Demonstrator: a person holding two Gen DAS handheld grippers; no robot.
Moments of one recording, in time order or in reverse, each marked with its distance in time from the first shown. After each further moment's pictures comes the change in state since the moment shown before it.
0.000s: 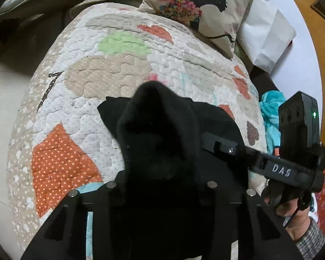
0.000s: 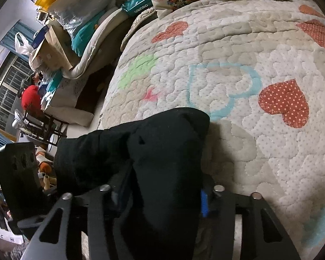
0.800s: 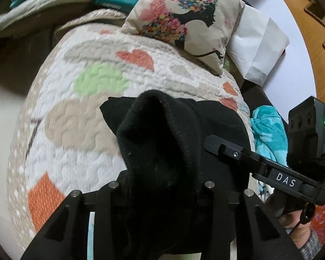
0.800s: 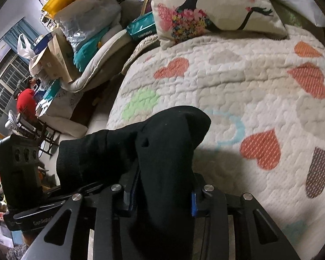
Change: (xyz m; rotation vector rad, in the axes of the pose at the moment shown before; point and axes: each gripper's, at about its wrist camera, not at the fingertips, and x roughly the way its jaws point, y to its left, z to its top) left arm 0.000 -0.036 0.055 0.054 -0.071 -0.013; right arm -0.045 0.012 0.043 -0.047 -0.115 -0.078
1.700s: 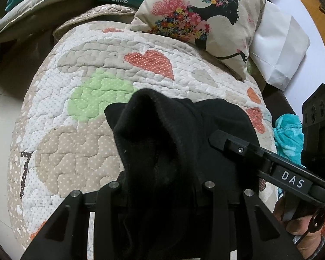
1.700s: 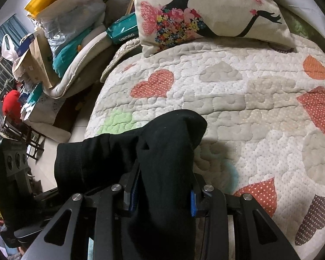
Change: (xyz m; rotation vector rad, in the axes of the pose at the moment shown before) left arm 0.053 0.024 0.036 -0.017 0.022 0.081; right arm 0.051 -0.016 0.048 -0.003 0.014 -0.089
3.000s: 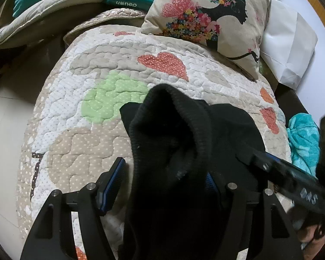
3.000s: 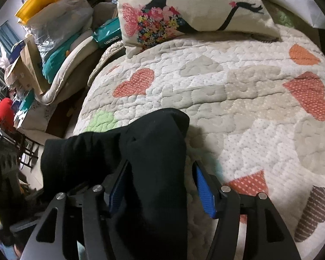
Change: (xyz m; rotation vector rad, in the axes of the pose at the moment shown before) left arm 0.000 0.004 0.000 0.020 -0.030 0.100; right arm -0.008 -0.020 -0.017 0.026 -0.039 -0.051
